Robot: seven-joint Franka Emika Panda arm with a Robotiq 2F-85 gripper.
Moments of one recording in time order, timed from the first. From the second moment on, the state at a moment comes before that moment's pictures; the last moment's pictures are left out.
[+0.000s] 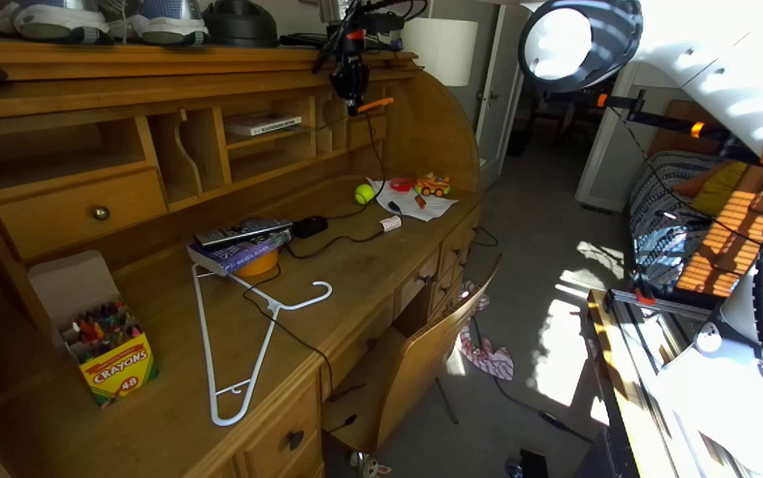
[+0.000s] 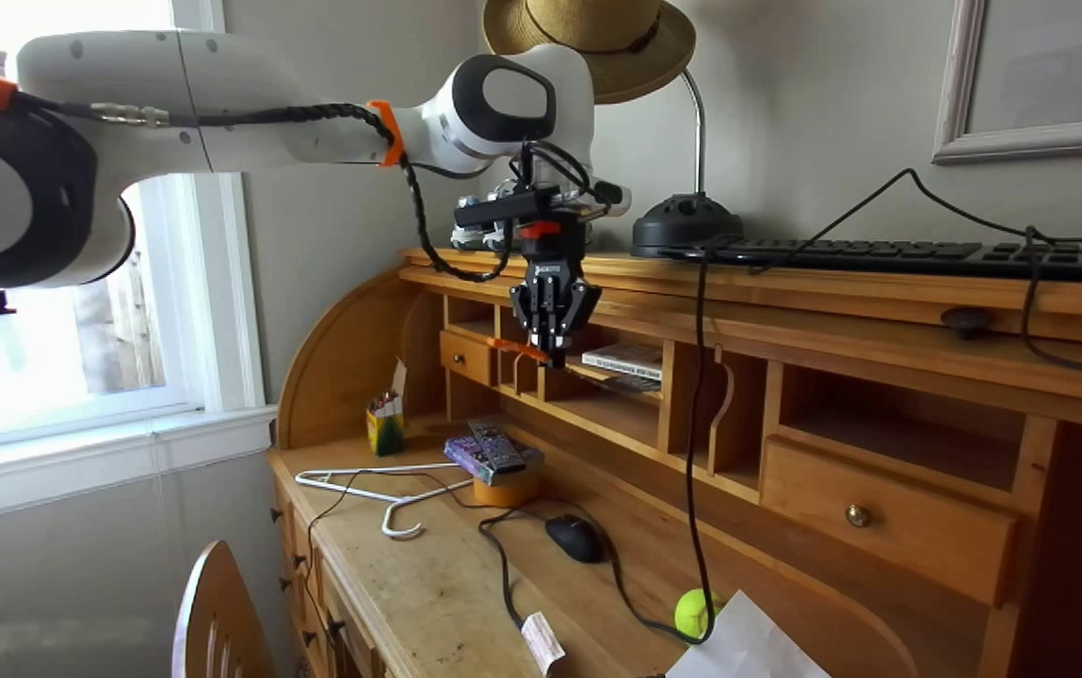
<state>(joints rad) -0.35 1.00 -0.09 -0.45 -0.07 1.38 -0.28</state>
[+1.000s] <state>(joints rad) -0.35 1.01 -0.06 -0.45 -0.04 1.53 -0.24</state>
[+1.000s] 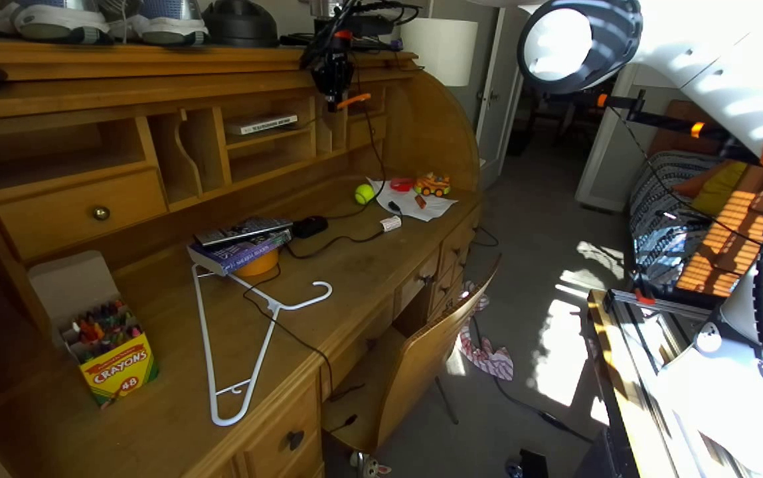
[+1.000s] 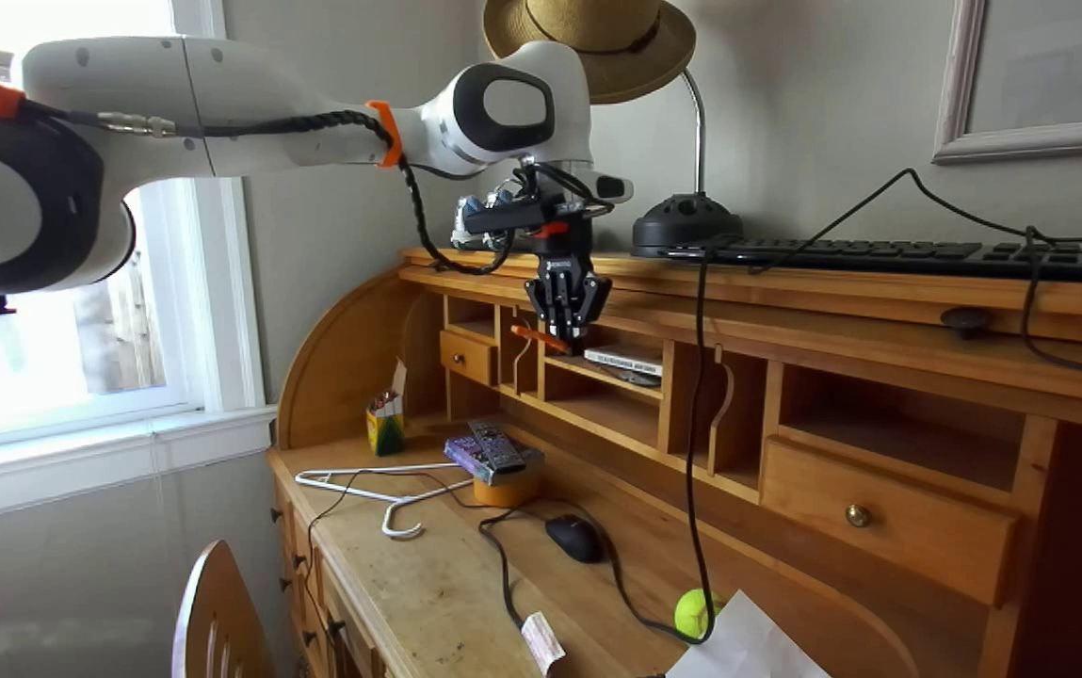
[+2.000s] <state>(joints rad) -0.37 1.06 -0.05 -0.45 -0.04 1.76 -0.30</state>
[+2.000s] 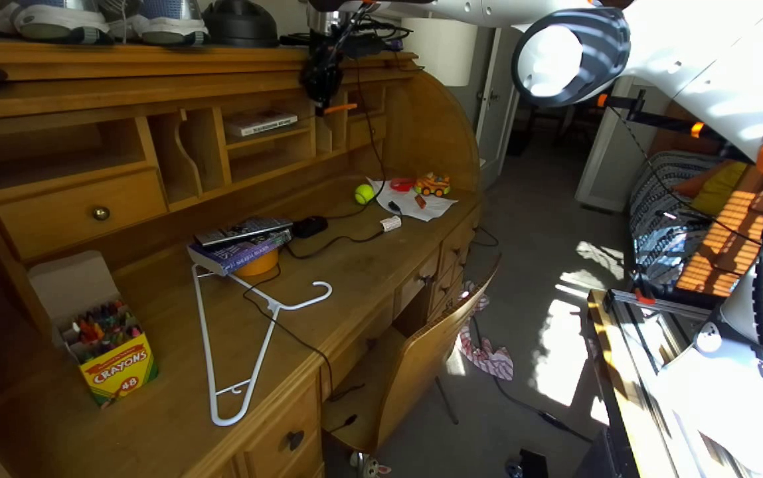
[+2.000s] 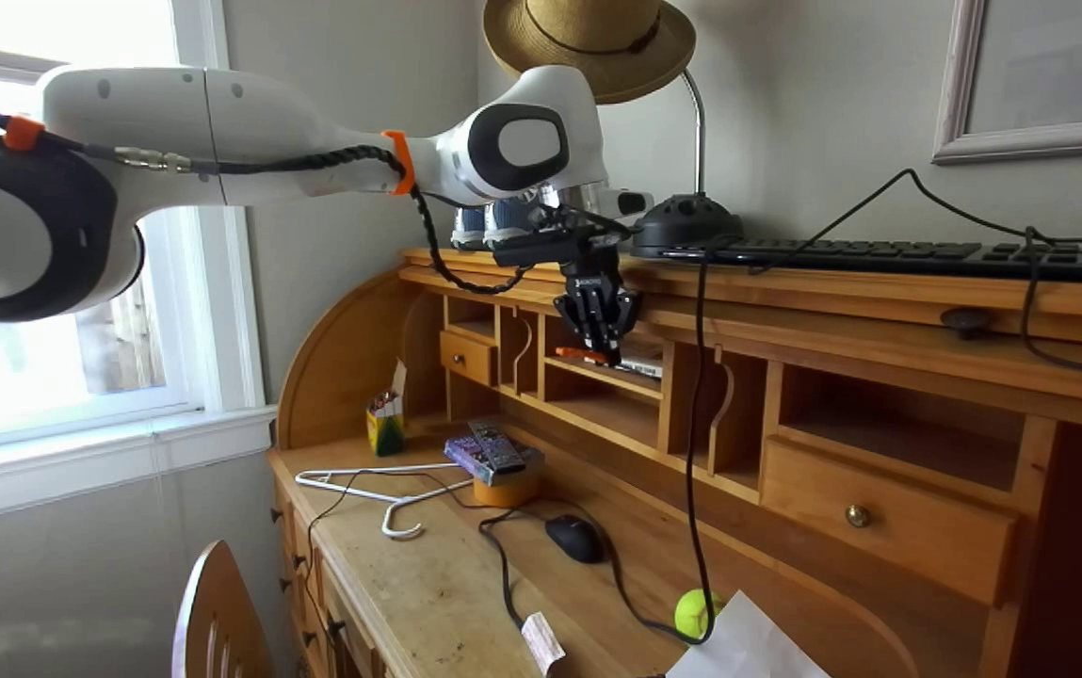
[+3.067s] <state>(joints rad) -0.47 1.11 0.02 -0.46 0.02 1.78 -0.59</state>
